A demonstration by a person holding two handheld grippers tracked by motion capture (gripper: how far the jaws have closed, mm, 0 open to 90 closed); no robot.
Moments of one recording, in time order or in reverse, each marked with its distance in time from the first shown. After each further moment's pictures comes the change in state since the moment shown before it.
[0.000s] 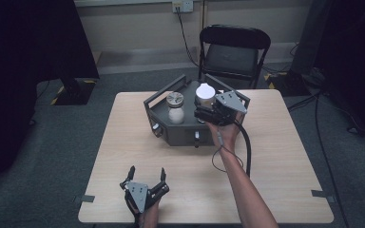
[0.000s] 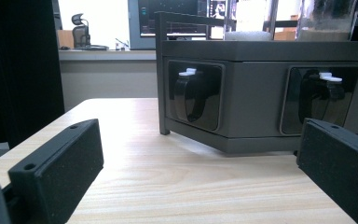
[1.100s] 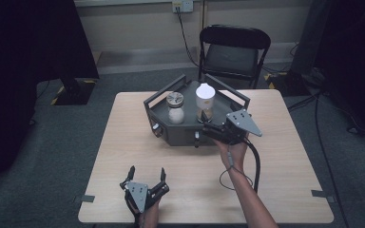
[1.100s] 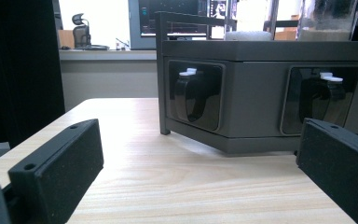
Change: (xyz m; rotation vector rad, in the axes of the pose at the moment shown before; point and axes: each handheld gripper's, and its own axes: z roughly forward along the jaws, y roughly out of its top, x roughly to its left) left arm 0.000 0.000 0.000 0.001 0.004 0.002; right arm -0.008 -0.022 -0.058 -0.058 0.043 0.021
